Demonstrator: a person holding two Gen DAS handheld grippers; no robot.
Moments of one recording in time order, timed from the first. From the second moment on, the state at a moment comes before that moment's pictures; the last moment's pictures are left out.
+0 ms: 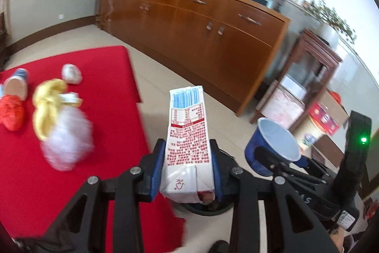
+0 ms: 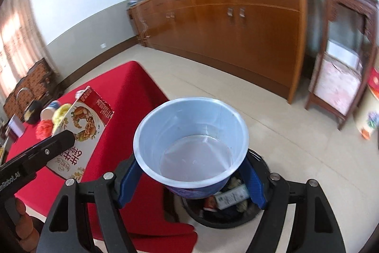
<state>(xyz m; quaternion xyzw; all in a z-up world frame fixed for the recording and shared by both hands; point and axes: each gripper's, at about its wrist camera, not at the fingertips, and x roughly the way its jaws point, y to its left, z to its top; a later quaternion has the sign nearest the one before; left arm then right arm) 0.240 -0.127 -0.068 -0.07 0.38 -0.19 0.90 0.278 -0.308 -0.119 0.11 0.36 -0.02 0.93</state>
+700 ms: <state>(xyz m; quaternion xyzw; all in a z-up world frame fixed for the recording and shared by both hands) 0.275 -0.216 -0.168 -0.05 0.50 -0.19 0.84 0.319 -0.386 -0.213 0.16 0.49 -0.07 0.86</state>
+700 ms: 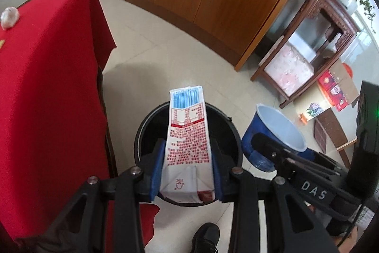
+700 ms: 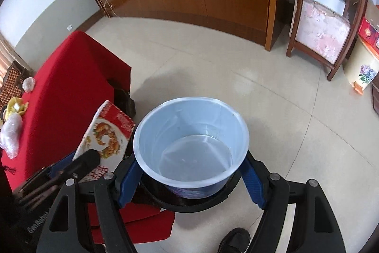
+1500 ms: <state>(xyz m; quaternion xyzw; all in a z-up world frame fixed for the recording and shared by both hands) 0.272 -0.194 -0.122 -0.02 0.45 -0.17 0.87 0.328 -0.407 -0.202 0.20 0.47 -0.09 0.85</state>
